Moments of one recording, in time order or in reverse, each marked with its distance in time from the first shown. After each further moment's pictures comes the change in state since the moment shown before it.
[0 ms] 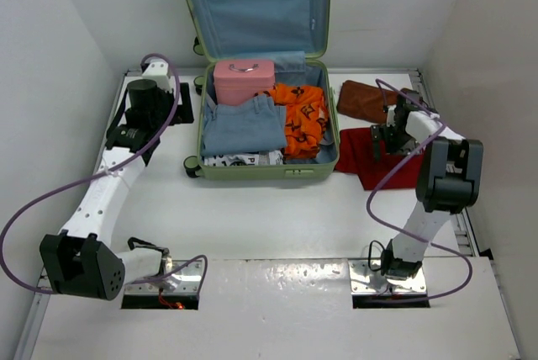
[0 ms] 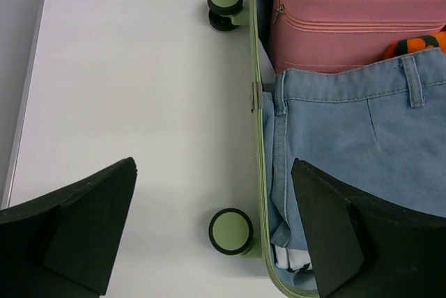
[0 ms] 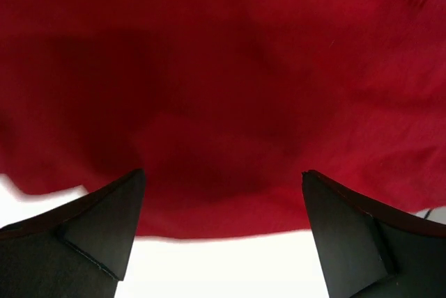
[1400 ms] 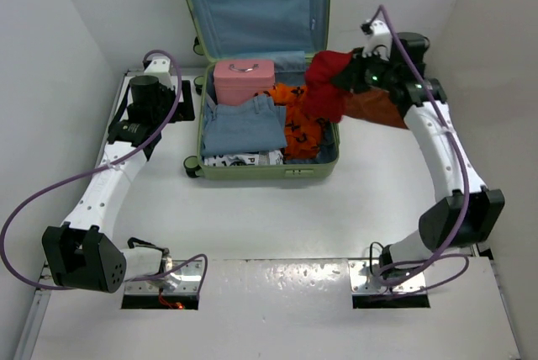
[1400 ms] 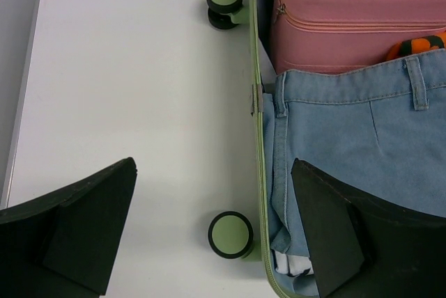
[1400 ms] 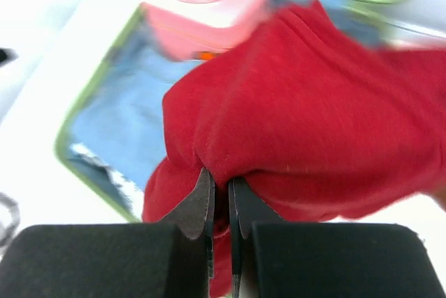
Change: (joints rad) left arm 0.000 0.047 0.034 -0.011 0.001 0.001; right arm 0.231 -0.313 0.335 0.182 -0.554 0.238
